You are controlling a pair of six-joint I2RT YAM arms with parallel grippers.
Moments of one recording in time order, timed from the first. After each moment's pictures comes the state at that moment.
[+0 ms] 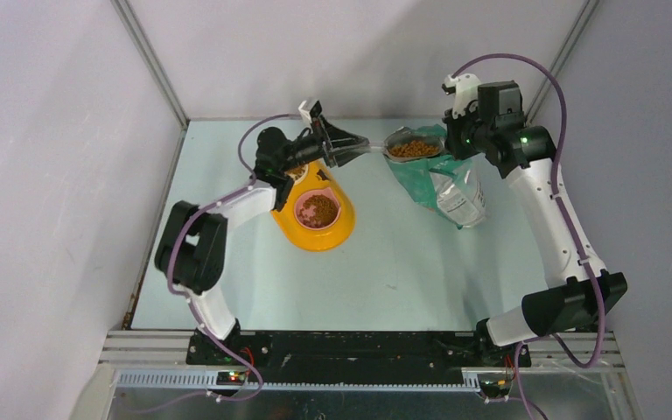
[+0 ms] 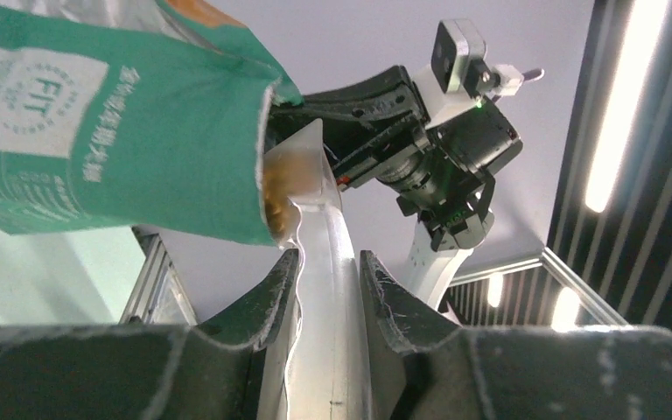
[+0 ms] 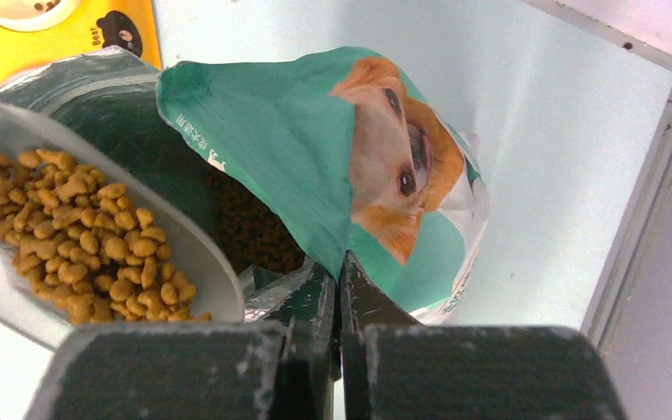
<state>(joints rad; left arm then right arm) -0.41 1.74 1.15 0.89 0.84 -1.70 0.23 1.47 1.69 -0.86 -0.11 -0.15</state>
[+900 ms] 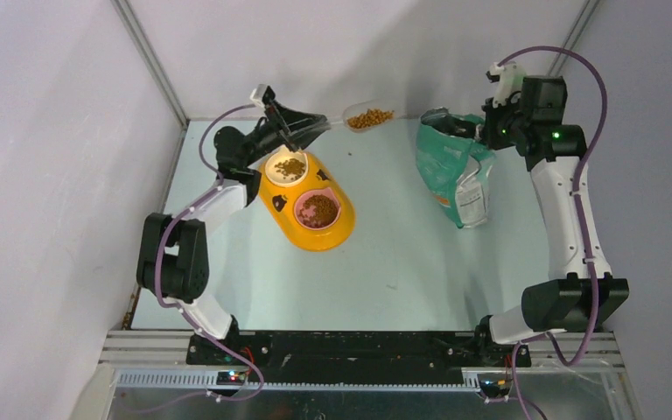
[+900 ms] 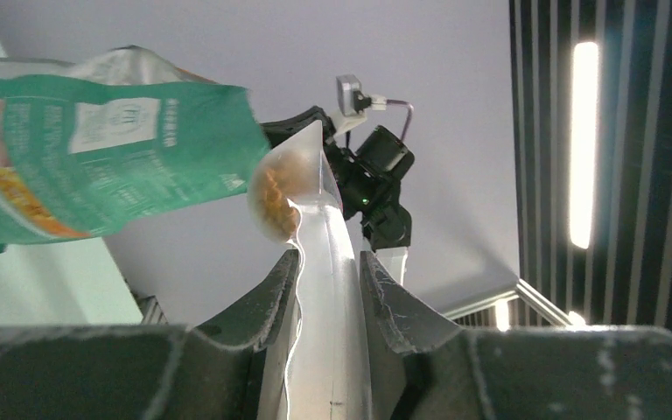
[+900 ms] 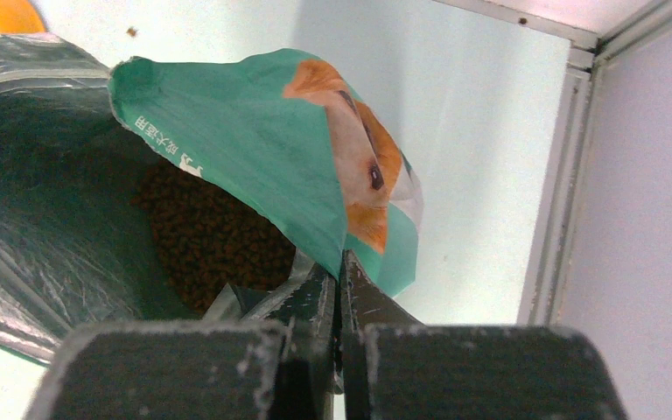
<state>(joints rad) -0.21 1.67 1.11 1.04 0.85 -1.84 0.00 1.47 1.70 -0.82 -0.16 -0.19</state>
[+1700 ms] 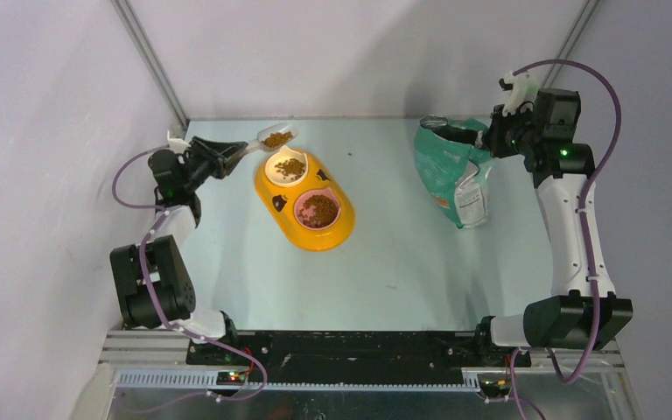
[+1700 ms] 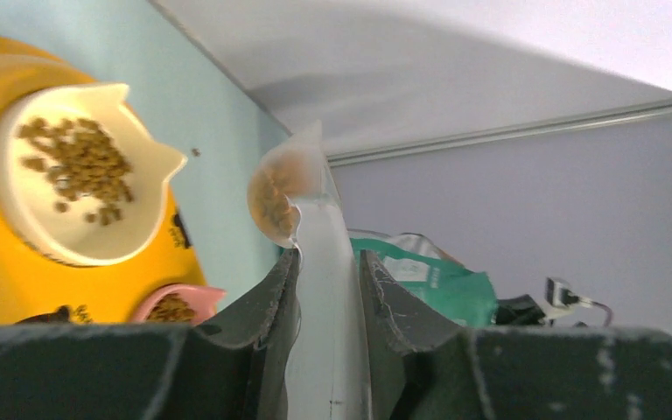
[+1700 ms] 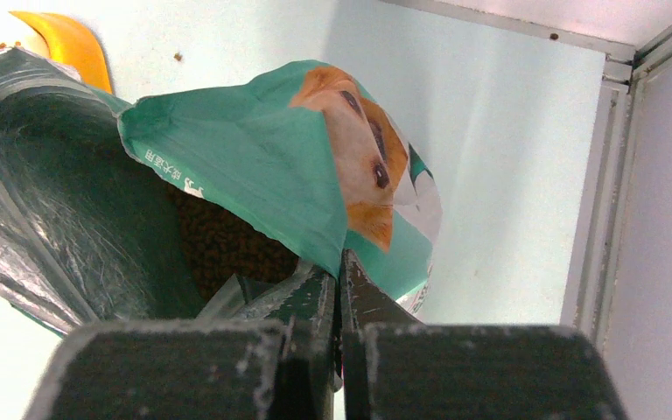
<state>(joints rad) 0.26 1.50 0.85 0.62 0.79 -1.27 -0.07 1.37 1.55 -0.71 -0.30 -0.15</state>
